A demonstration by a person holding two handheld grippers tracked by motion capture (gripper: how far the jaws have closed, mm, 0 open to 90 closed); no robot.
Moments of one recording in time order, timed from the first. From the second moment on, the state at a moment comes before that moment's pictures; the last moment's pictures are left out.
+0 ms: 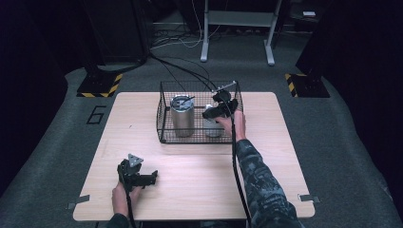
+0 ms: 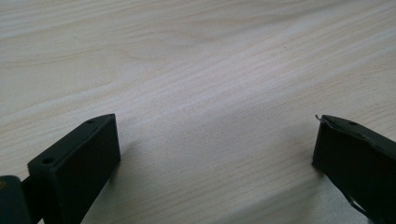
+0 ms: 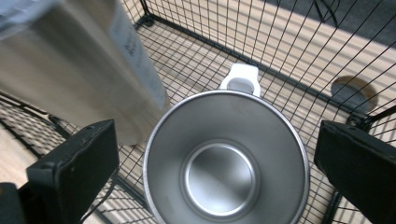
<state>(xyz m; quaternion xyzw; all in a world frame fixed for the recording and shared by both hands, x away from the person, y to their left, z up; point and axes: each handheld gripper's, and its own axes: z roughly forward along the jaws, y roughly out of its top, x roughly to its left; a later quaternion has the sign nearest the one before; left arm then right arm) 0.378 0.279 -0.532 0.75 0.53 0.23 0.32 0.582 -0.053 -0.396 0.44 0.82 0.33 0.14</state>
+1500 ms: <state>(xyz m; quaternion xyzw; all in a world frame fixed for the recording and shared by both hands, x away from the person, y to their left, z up) 0.378 0.279 -0.532 0.75 0.53 0.23 0.32 0.433 -0.145 -0.405 0.40 0.82 0.38 0.17</state>
